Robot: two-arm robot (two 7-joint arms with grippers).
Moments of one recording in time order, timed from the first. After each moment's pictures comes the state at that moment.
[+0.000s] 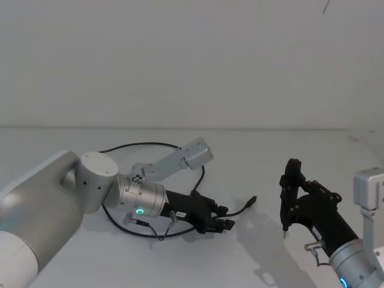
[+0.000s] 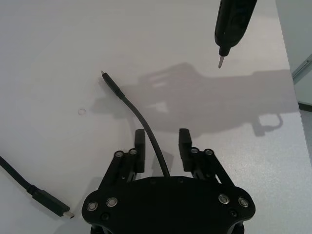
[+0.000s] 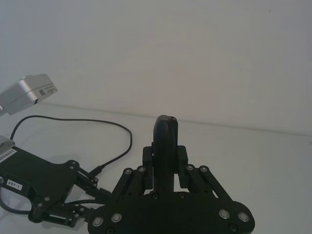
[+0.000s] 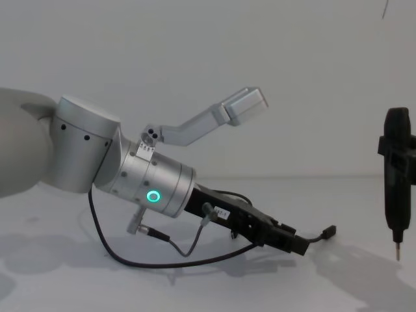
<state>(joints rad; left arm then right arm) -0.95 0.11 0.82 -0.67 -0.32 0.13 -1.02 -0.01 0.34 -0.23 -1.77 0.29 0.03 0.07</state>
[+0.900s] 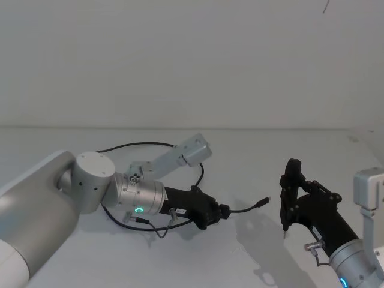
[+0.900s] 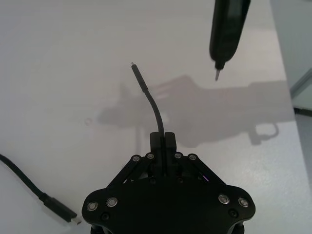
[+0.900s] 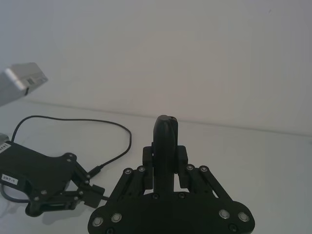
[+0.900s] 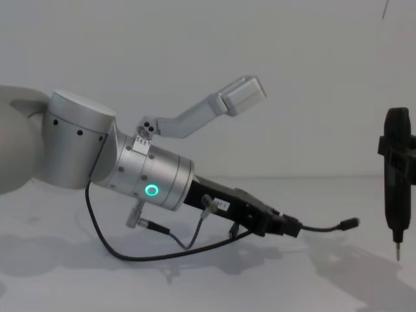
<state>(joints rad) -0.92 0.14 0.81 -0.77 -0.33 0.14 -0.98 -0.01 0.34 -0.23 -1.77 0.29 0.03 0.07</state>
